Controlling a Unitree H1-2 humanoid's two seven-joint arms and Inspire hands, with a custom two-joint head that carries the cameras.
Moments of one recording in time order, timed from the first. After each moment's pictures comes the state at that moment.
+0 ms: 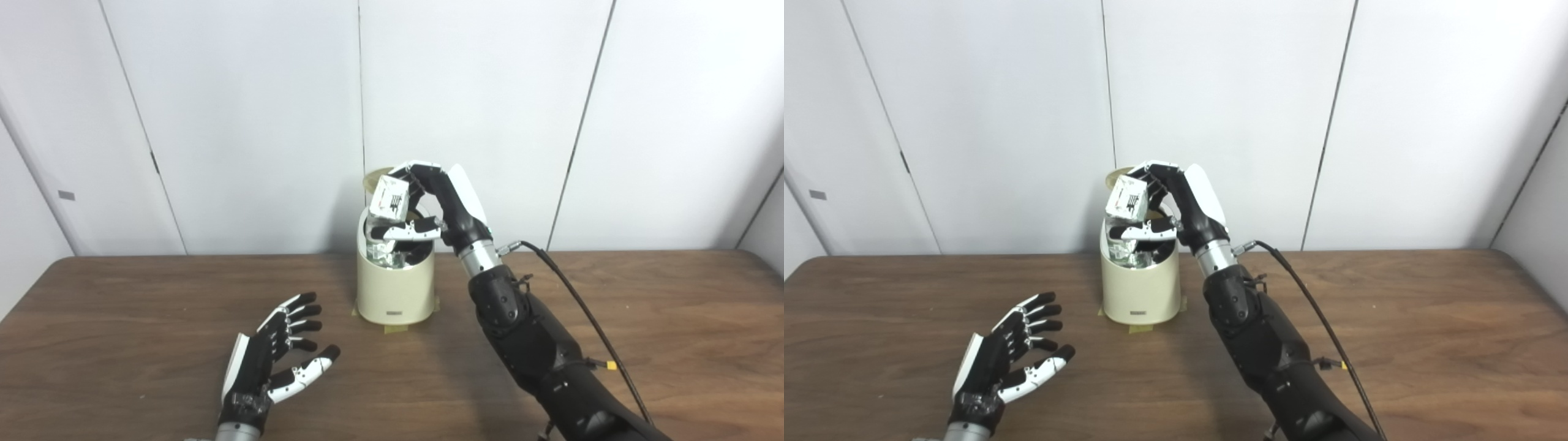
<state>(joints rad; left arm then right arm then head) -0.09 0.07 -0.02 0.01 0.13 -0.13 0.00 -0.86 -0.07 0.26 0.76 -0.40 -0.44 -0.34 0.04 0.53</state>
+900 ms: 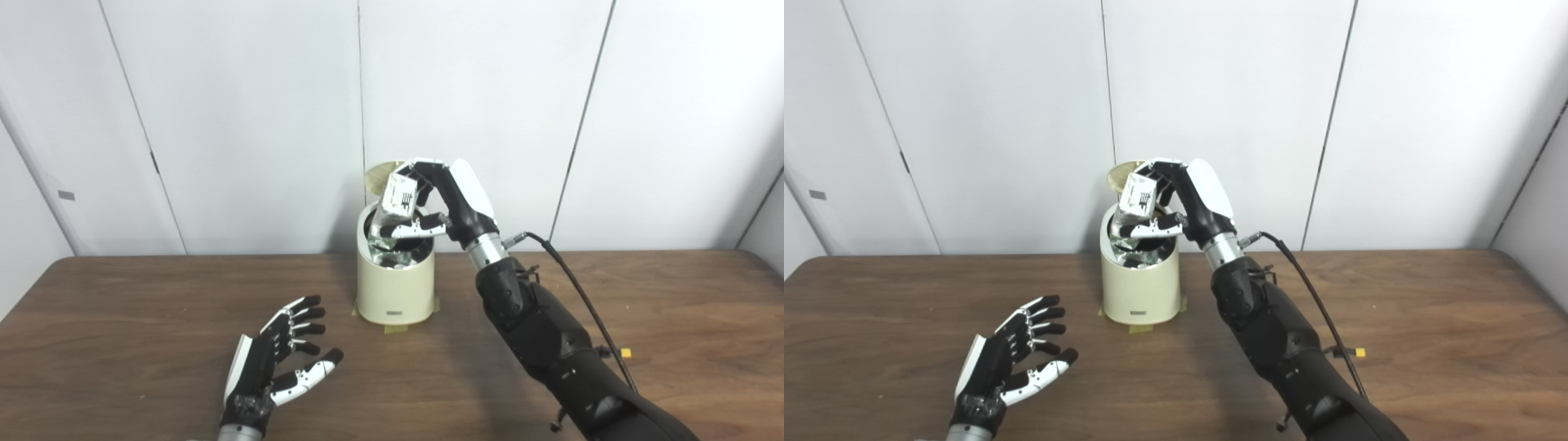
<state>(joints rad) -0.08 0.08 -0.03 0.00 0.13 -0.13 0.00 -0.90 -0.11 0.28 0.82 -0.45 -0.44 -0.37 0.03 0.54</state>
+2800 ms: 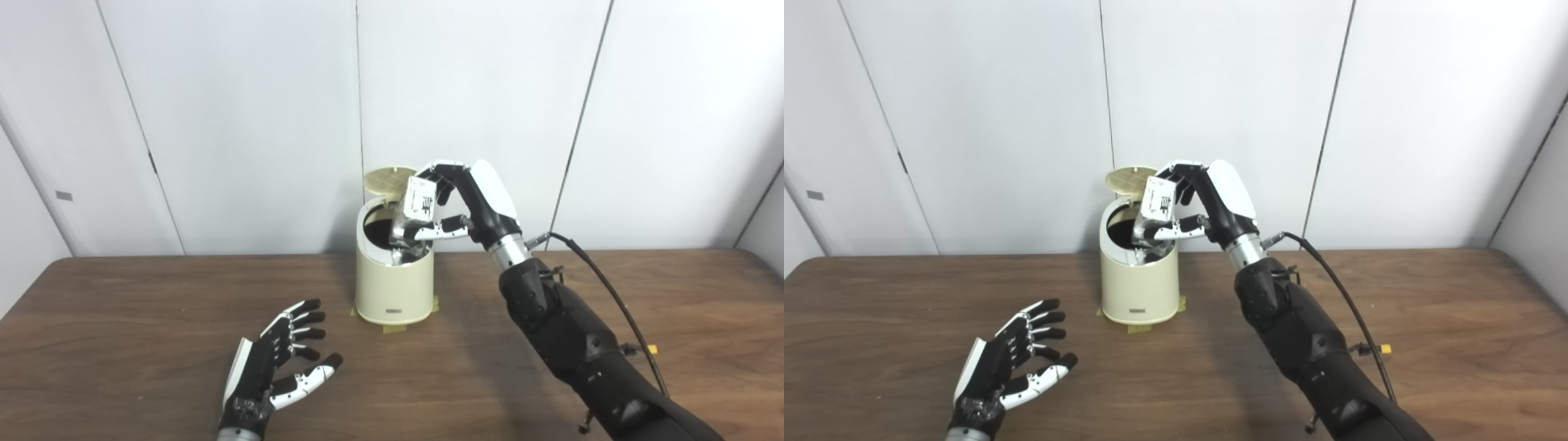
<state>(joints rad) -0.07 0.08 -0.04 -0.02 0.13 -0.11 -0.01 -0.87 -0.18 0.31 0.77 -0.44 -0.44 -0.36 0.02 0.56</state>
